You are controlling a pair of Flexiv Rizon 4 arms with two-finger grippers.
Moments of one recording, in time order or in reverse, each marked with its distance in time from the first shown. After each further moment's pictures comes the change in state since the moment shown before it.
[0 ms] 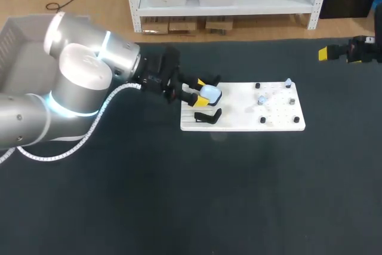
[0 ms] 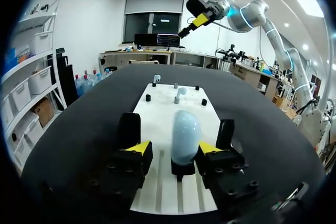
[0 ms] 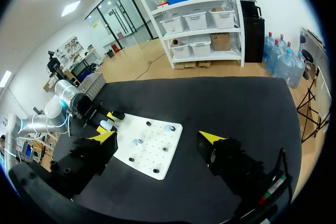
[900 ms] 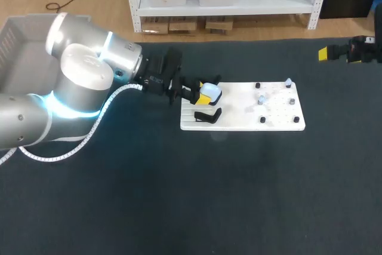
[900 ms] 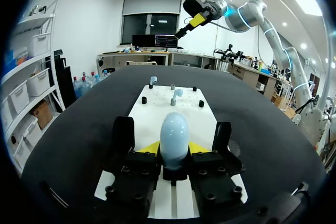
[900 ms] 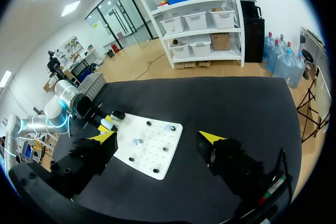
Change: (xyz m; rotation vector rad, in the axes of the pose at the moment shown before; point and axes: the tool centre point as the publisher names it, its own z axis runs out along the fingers) left arm -0.003 -0.006 0.003 0.014 -0.007 0.014; right arm 0.000 0.000 0.000 0.000 0.000 0.000
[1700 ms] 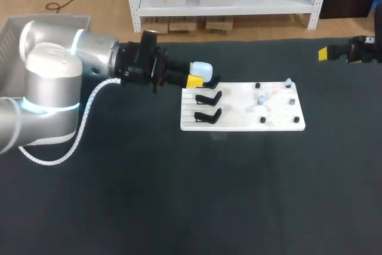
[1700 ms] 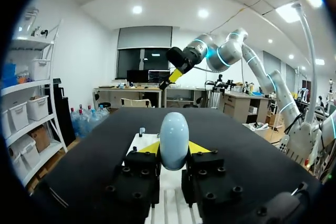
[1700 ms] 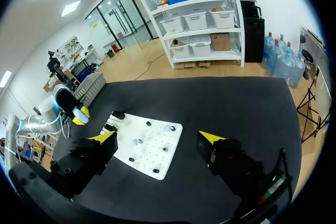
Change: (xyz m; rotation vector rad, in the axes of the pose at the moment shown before) left arm -0.078 -0.040 -0.057 0.034 -0.302 0.062; right arm 0.000 0.000 0.000 0.000 0.000 0.000
